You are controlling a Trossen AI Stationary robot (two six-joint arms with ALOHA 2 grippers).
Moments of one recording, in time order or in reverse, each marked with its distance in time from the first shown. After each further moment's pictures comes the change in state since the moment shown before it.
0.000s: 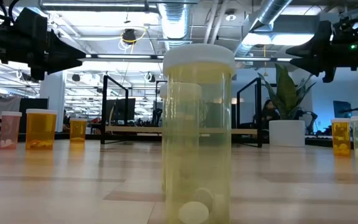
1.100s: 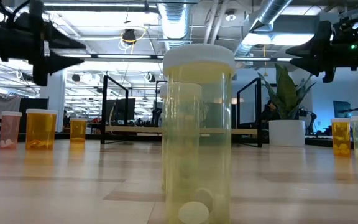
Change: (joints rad) left arm 0.001 0.000 -0.001 0.073 0.094 -0.326; right arm 0.000 0.000 0.000 0.000 0.000 0.000
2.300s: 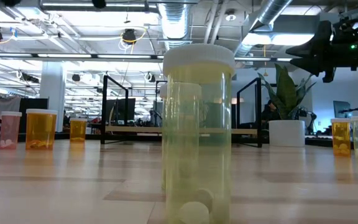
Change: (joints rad) left arm 0.076 0.852 0.544 0.623 0.407 0.051; right arm 0.000 0.000 0.000 0.000 0.000 0.000
